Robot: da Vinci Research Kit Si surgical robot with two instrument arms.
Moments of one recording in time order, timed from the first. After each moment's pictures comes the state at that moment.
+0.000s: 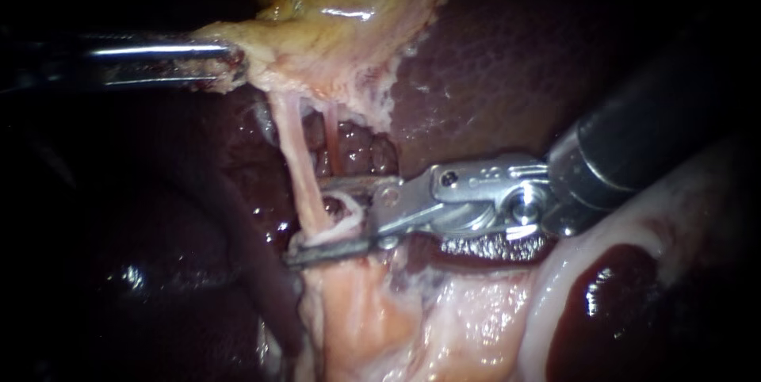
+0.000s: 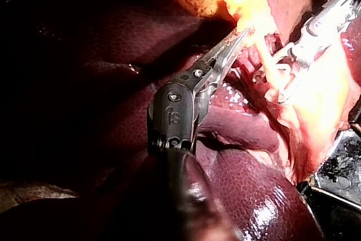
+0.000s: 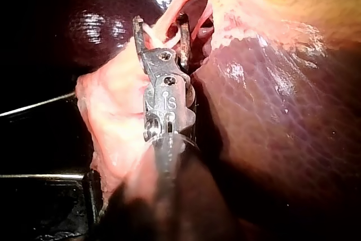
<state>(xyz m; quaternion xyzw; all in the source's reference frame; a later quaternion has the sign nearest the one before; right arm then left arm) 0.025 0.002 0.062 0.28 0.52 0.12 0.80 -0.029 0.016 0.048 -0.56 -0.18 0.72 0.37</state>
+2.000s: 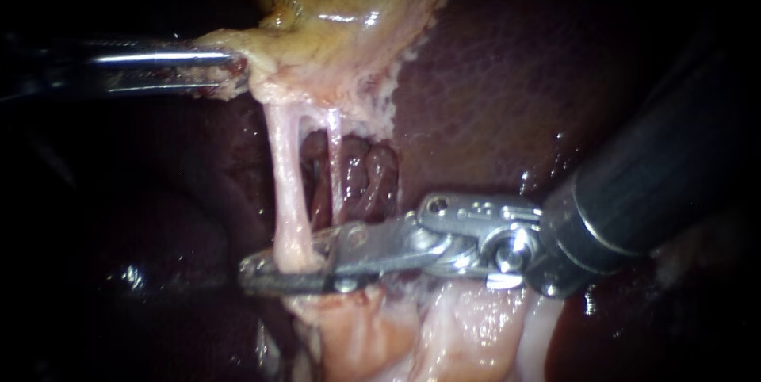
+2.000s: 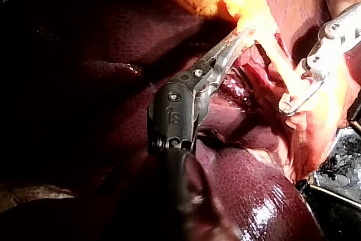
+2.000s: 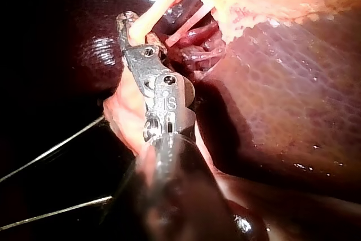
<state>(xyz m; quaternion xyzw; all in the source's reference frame) 0.026 0.000 0.055 0.38 0.53 0.16 0.74 -0.029 0.016 0.048 -0.56 -0.18 0.72 0.37</state>
